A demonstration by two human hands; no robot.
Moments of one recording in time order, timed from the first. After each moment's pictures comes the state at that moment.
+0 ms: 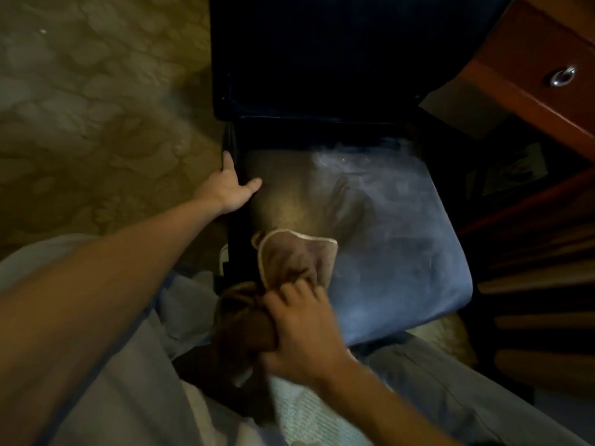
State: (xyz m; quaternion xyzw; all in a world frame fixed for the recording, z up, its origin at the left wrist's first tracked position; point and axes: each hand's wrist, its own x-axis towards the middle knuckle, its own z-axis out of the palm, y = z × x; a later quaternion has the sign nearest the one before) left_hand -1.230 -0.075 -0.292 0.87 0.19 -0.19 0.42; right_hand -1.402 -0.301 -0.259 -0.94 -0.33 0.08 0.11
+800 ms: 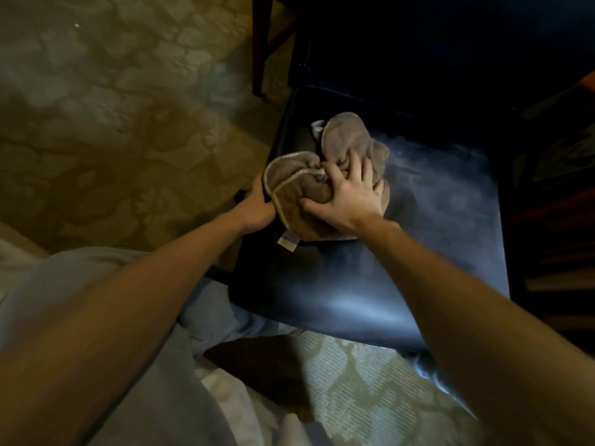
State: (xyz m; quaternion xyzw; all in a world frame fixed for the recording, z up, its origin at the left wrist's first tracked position) left_hand -1.253 -0.056 -0.354 0.79 0.09 -0.18 0.58; right_hand -1.212 -0.257 -0.275 -0.97 -0.14 0.17 0.06
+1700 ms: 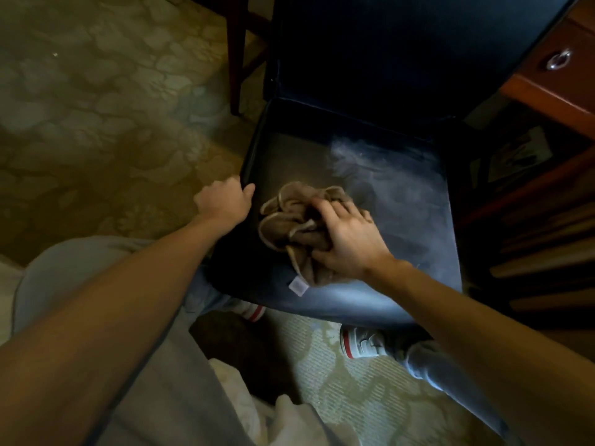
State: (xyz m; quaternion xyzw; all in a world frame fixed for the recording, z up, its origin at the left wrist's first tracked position) left_hand -1.266 -0.055 -0.302 0.96 0.18 -0.09 0.18; right_hand -1.301 -0.305 -0.237 -0.96 -0.27 0.10 0.03
